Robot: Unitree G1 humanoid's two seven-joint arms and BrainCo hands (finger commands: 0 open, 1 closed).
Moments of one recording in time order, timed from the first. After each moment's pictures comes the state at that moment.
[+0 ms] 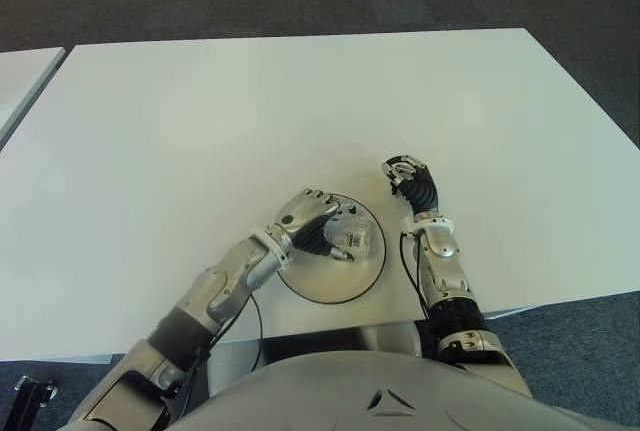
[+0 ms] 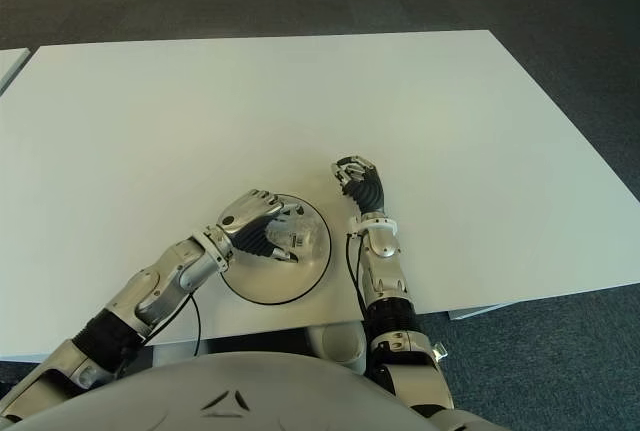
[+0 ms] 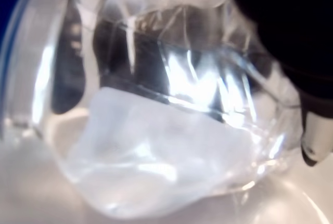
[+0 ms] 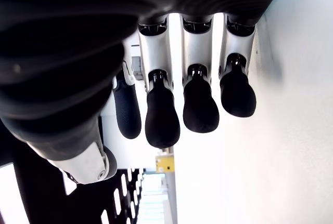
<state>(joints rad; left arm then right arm) -0.03 0.39 -0.53 0.04 0.86 -0.28 -0.01 -0.13 0.00 -0.05 0.47 0.02 -0.26 0.02</state>
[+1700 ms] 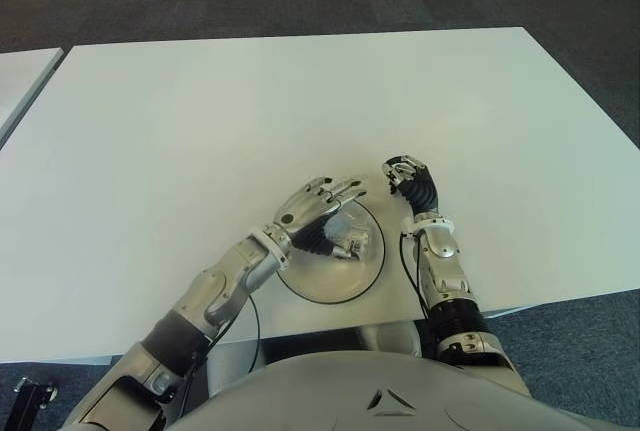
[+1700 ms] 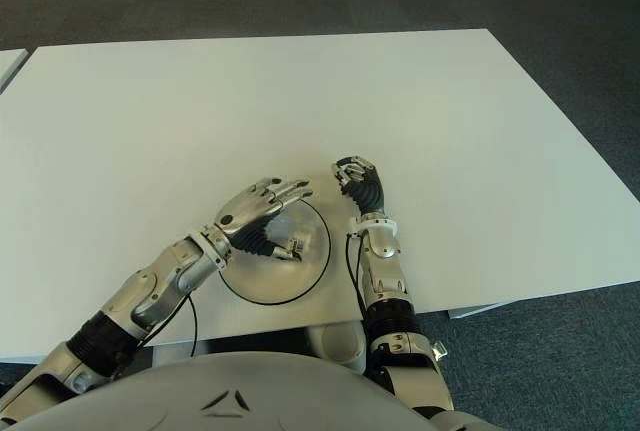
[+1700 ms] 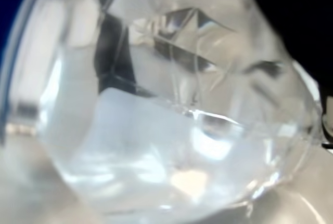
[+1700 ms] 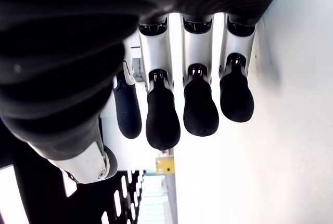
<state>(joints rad) -0.01 0.40 -0.53 -0.02 0.94 -0.26 0.09 -0.12 0.00 -0.05 0.45 0.02 -0.25 0.02</state>
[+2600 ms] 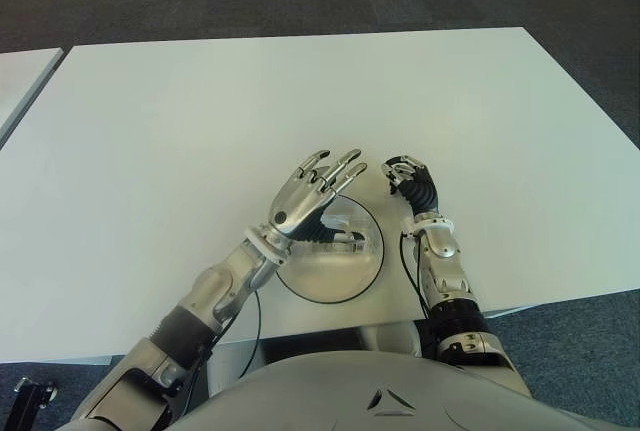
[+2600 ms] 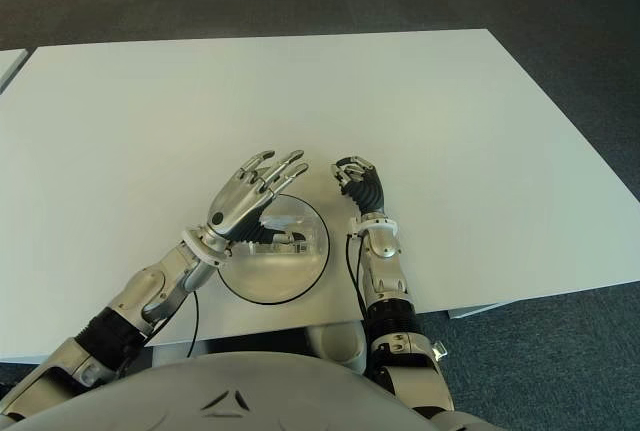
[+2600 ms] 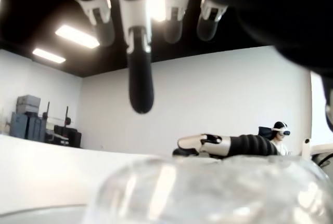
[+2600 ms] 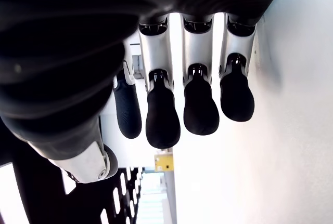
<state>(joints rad) -0.03 0.37 -0.53 0.06 1.12 -0.29 0.57 -0.12 0.00 -0.05 0.45 0.02 -0.25 0.03</state>
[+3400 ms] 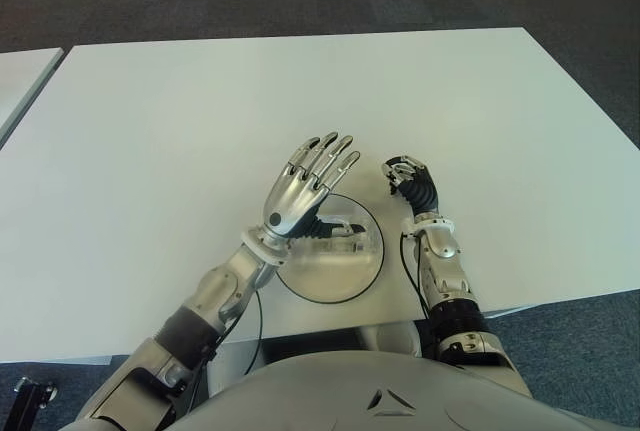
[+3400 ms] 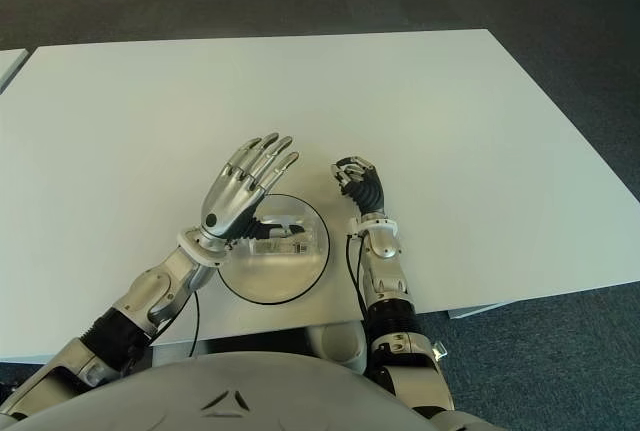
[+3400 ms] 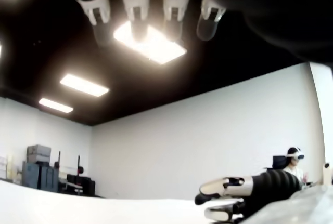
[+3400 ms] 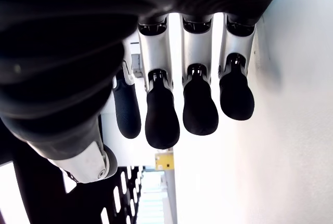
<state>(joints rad) -0.03 0.34 -0.54 0.12 1.19 -0.22 0.84 -0.12 0.00 -0.06 0.46 0.02 -0.26 0.03</state>
